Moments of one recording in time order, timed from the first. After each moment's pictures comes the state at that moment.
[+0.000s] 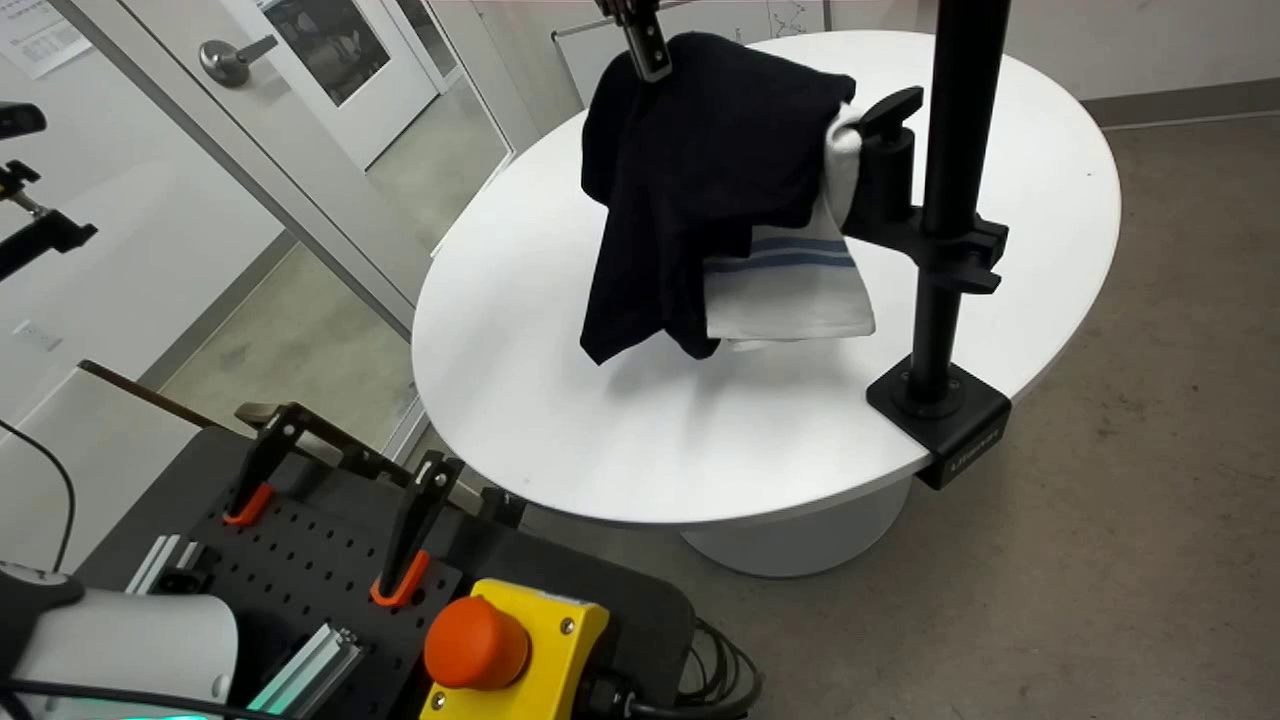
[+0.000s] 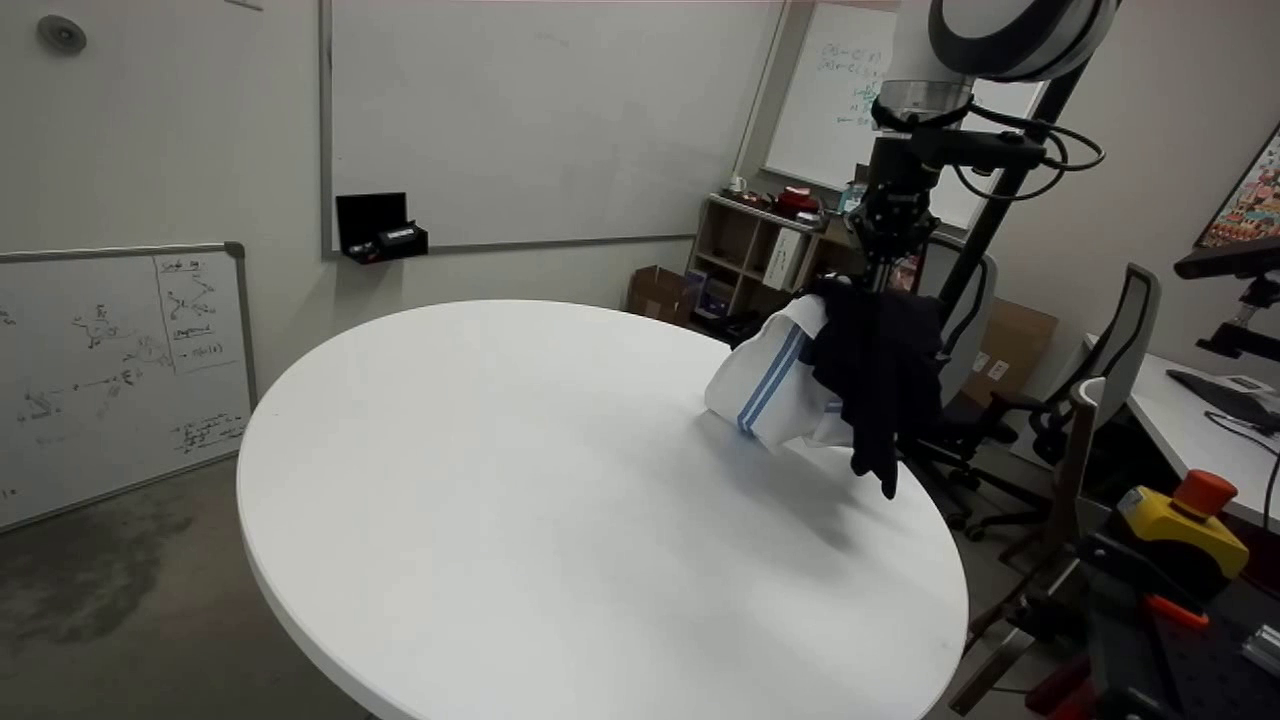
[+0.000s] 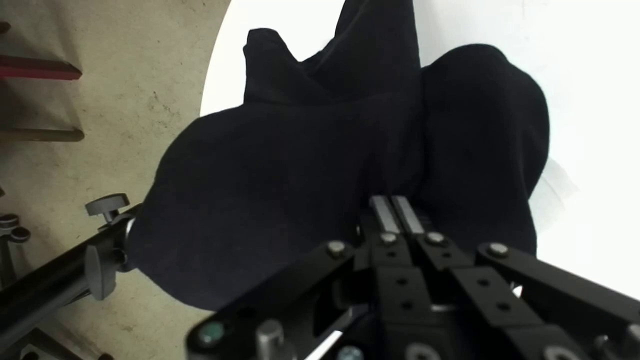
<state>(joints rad) -0.17 0.24 -0.21 -2.13 -0.17 2.28 0.40</state>
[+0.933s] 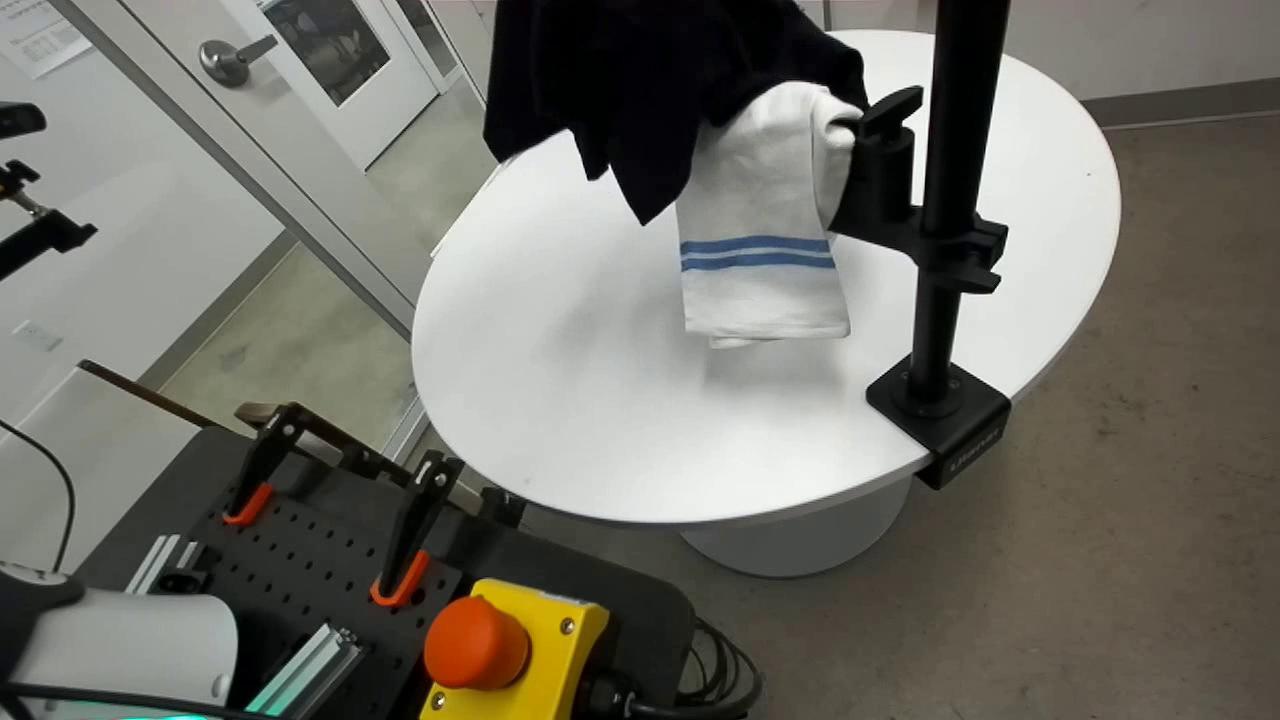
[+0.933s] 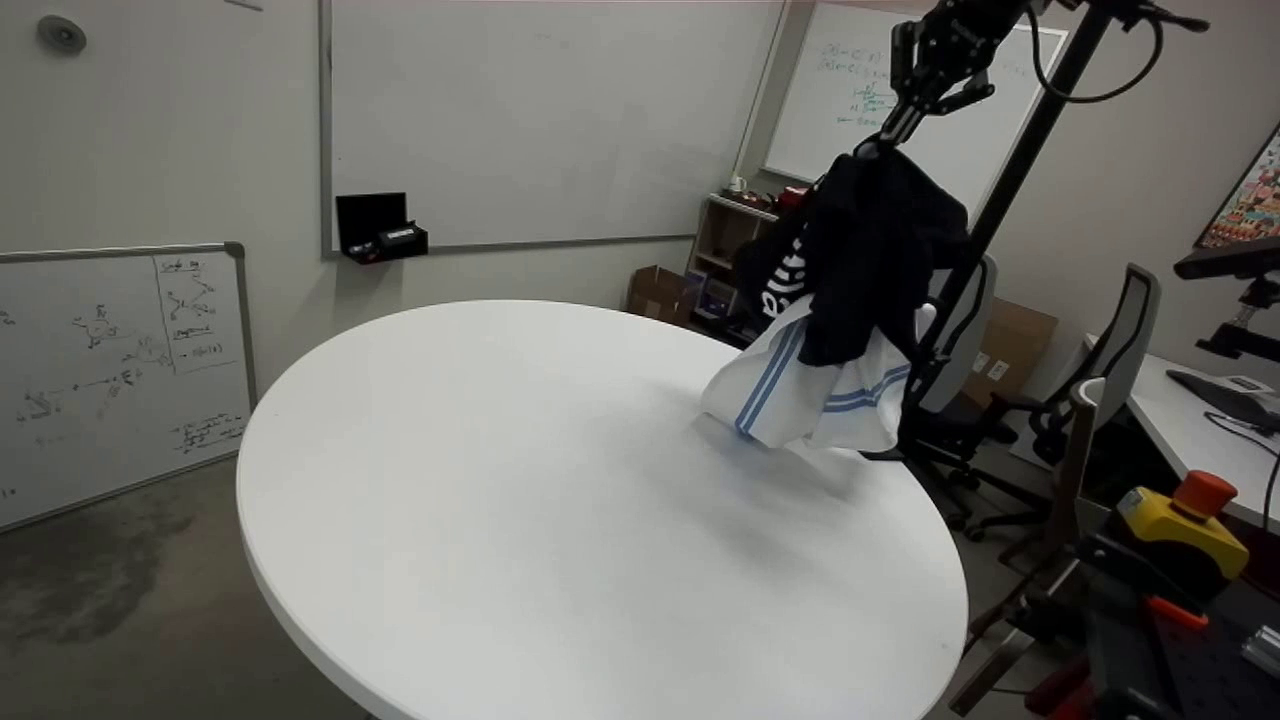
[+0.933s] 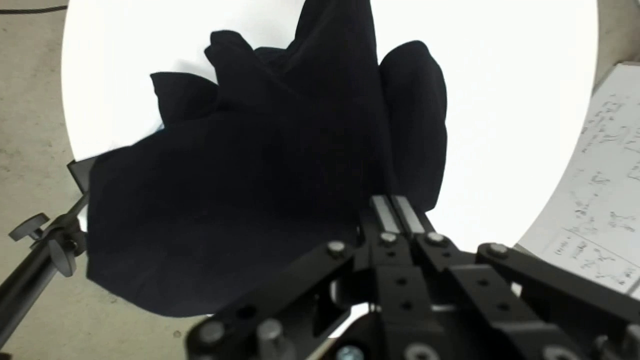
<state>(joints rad) -0.20 -0.06 -0.21 -2.11 0.23 2.18 0.35</state>
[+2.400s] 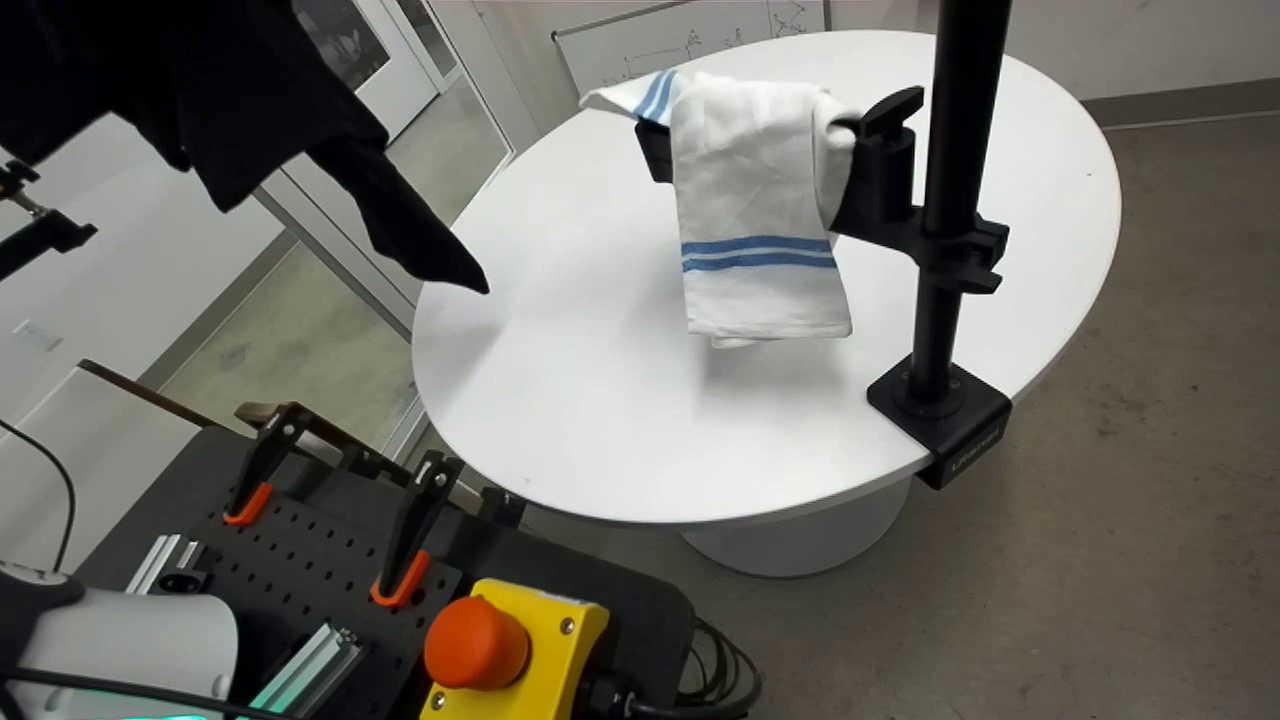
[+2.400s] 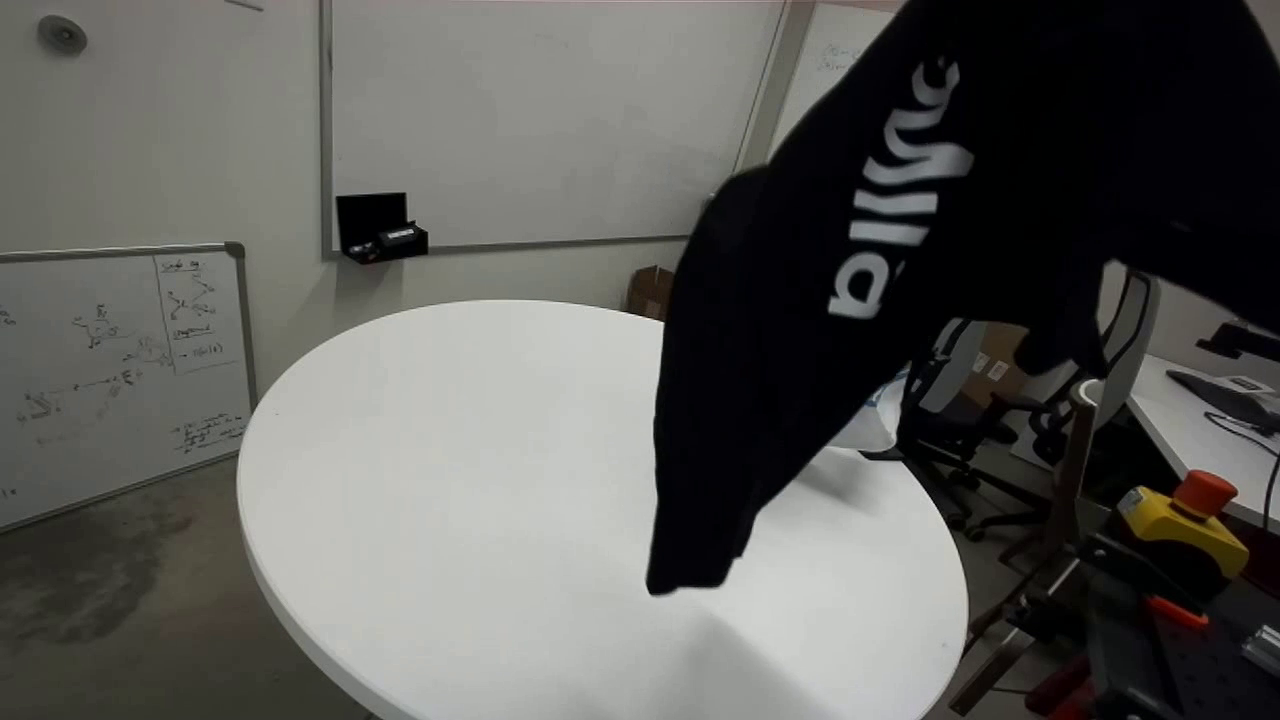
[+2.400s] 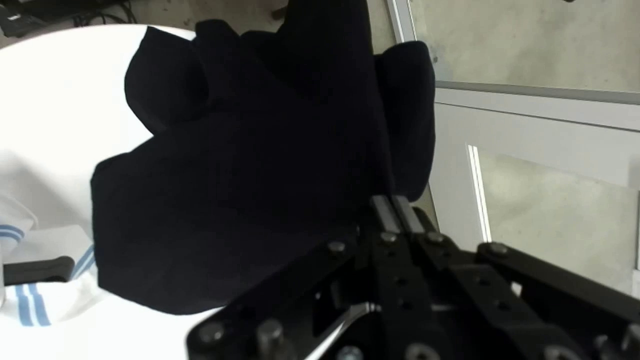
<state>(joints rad) -0.01 -0.52 -0.01 -2.27 0.38 1.82 0.22</state>
